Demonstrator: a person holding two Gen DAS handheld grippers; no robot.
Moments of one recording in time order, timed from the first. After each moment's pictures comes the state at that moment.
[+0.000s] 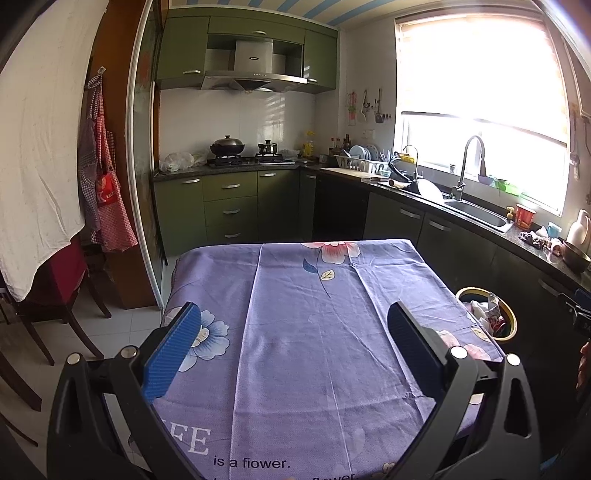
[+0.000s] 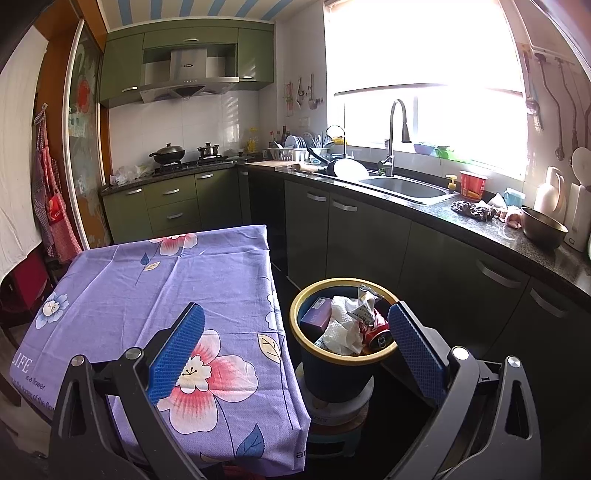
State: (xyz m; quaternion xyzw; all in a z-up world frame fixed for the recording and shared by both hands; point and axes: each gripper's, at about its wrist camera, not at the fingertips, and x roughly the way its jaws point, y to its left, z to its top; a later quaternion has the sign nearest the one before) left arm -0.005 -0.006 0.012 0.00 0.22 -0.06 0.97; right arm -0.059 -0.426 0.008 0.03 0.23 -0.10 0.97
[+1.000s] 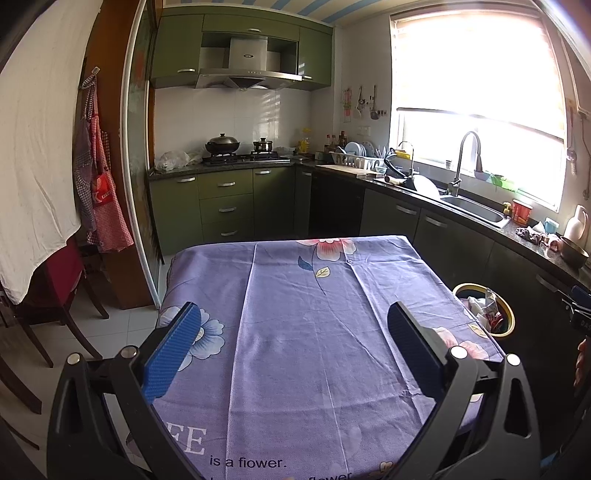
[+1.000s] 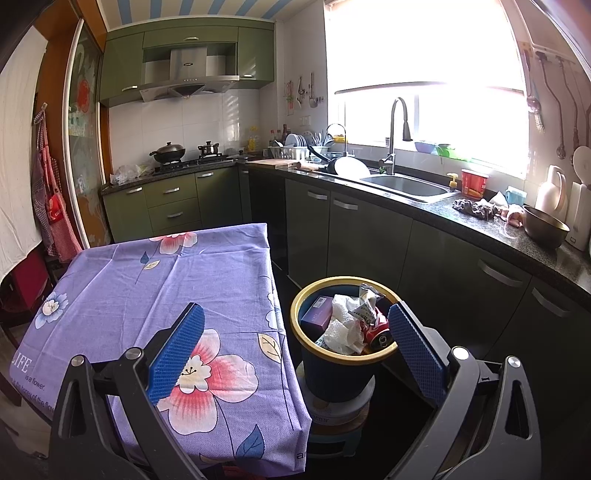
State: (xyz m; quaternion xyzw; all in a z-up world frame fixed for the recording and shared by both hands) left arm -0.003 -0.008 0.012 0.00 0.23 -0.07 0.97; right arm -0.058 -0.426 0.008 0.03 0.23 -0.10 0.97
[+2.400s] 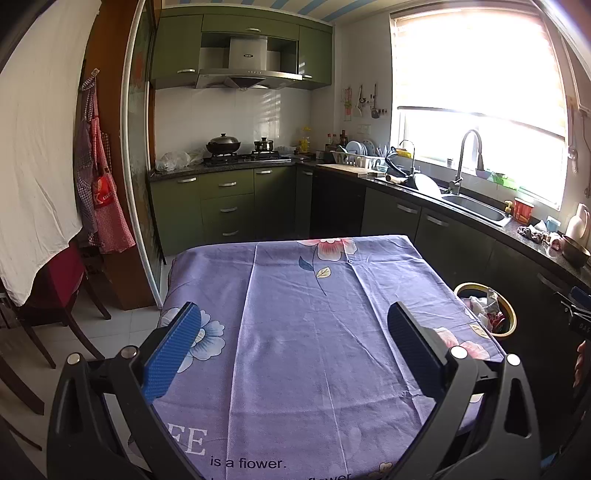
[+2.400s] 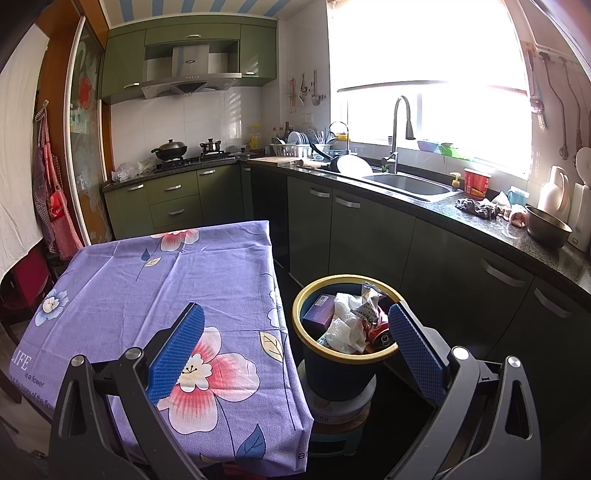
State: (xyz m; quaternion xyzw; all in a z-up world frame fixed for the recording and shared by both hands) left arm 0.002 -0.008 0.013 0.01 0.23 -0.07 0.97; right arm -0.051 -0.425 -0.002 0.03 0.24 -0.10 0.97
